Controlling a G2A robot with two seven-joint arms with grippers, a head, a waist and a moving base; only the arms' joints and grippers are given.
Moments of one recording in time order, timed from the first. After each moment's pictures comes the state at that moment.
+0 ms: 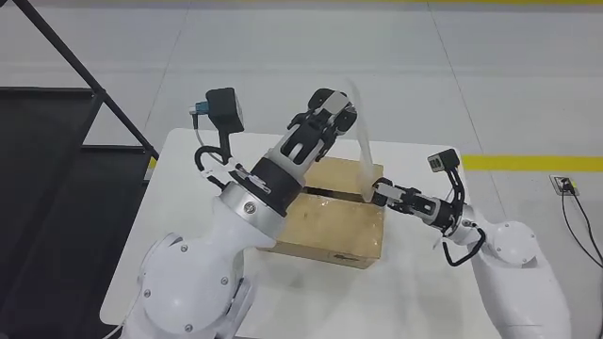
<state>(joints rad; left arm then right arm) 0.82 -1.49 -1.13 -2.18 0.02 0.60 -0.21 -0.93 -1.23 1.49 -1.35 0.28 -0.43 1.13</state>
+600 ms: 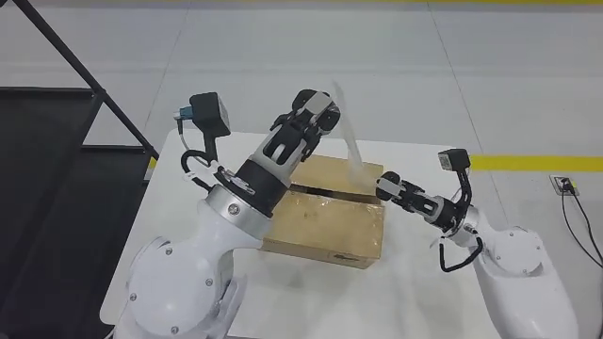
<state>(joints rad) 0.87 -1.49 -1.18 -2.21 0.01 0.58 -0.21 -0.99 -1.21 1.50 -1.49 0.12 -0.58 0.93</state>
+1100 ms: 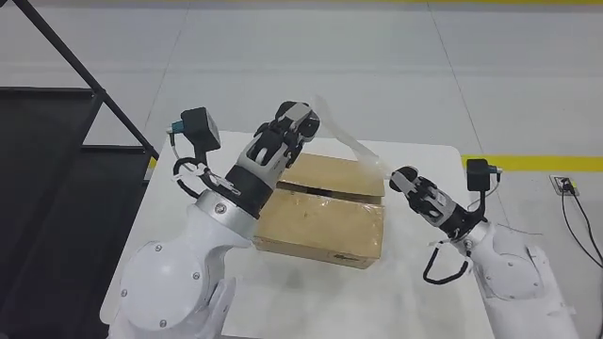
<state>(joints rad) 0.92 -1.49 -1.23 -2.22 -0.05 0.64 -0.18 -1.10 -1.21 1.54 -1.59 -0.33 -0.73 0.50</state>
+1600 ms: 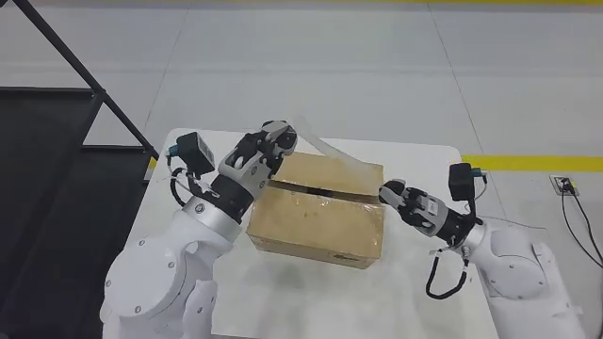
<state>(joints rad) 1.03 -1.50 -1.34 -2.21 -0.32 0.74 -0.09 -1.09 -1.19 1.53 -1.65 -0.41 -0.79 0.64</state>
